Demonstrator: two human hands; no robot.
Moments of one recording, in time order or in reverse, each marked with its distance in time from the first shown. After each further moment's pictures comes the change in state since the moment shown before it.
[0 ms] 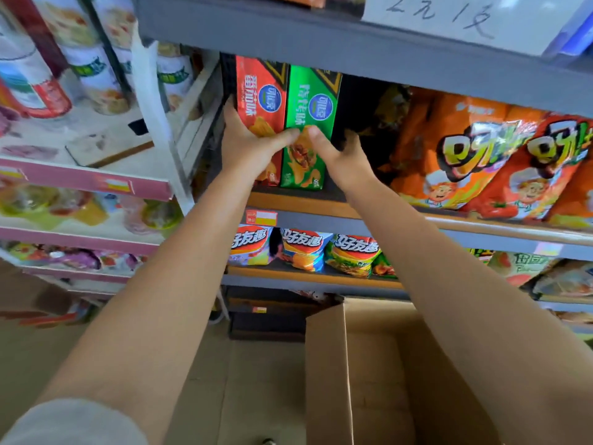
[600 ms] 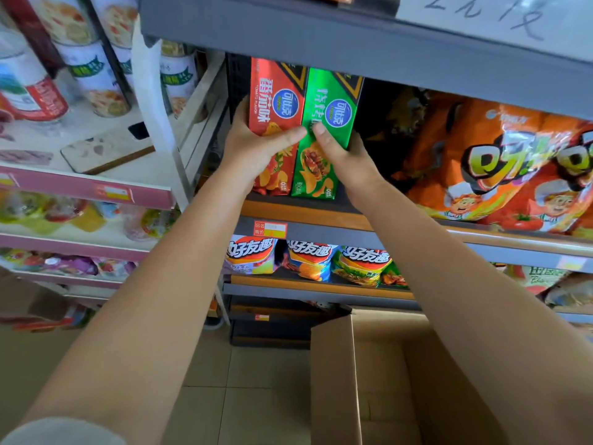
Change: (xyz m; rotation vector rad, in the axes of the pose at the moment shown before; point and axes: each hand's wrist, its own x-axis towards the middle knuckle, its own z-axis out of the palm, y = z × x) left_hand 0.020 -0.008 -0.008 -0.212 -0.210 0.023; right_hand 0.026 0.004 0.016 0.186 -0.101 -0.047
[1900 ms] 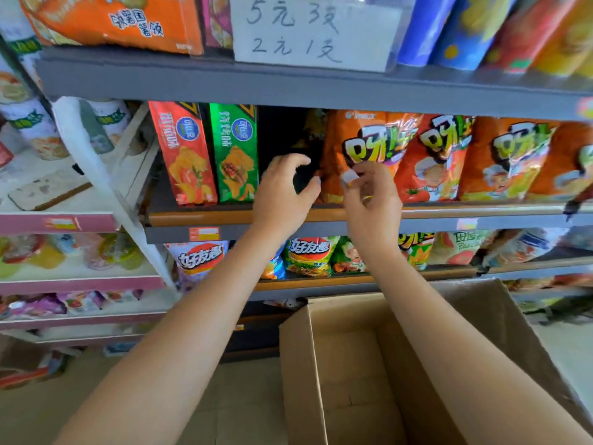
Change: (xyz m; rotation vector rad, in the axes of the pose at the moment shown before) left_hand -0.118 0.033 0.130 0.456 -0.124 0.391; right_hand -0.145 0.016 -0.120 -0.274 0.524 -0.347
